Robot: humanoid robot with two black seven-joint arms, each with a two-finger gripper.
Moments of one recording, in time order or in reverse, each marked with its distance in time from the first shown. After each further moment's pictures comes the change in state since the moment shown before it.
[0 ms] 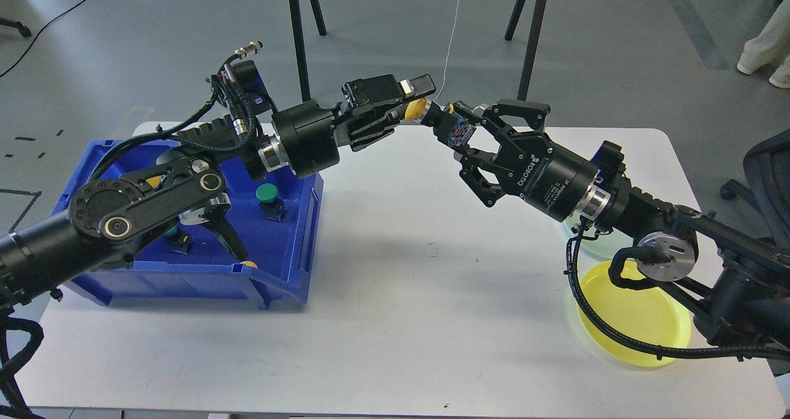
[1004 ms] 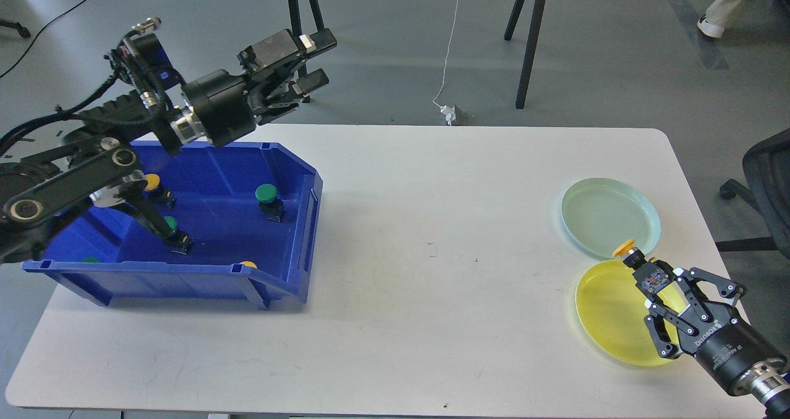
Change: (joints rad) left arm -0.024 0.286 0.001 0.013 0.031 0.003 0.000; right arm -0.994 -0.214 0.570 0.152 0.001 -0.294 0.010
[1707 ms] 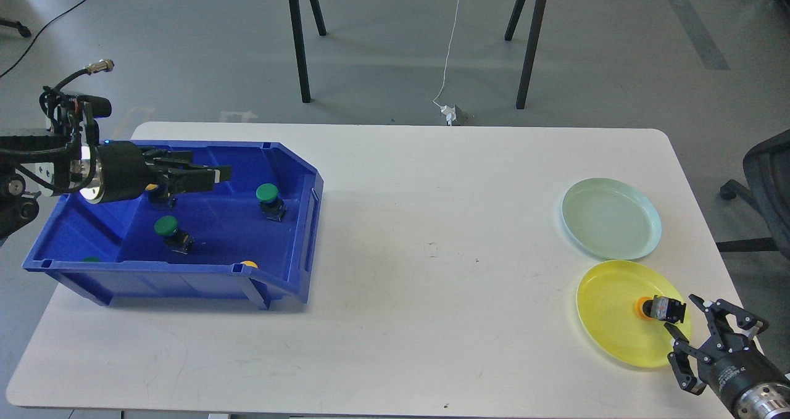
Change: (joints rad) left arm -0.012 0.165 0.202 0.169 0.775 -0.022 0.000; right arm -0.032 0.024 -0.024 0.011 0.039 -0.235 0.005
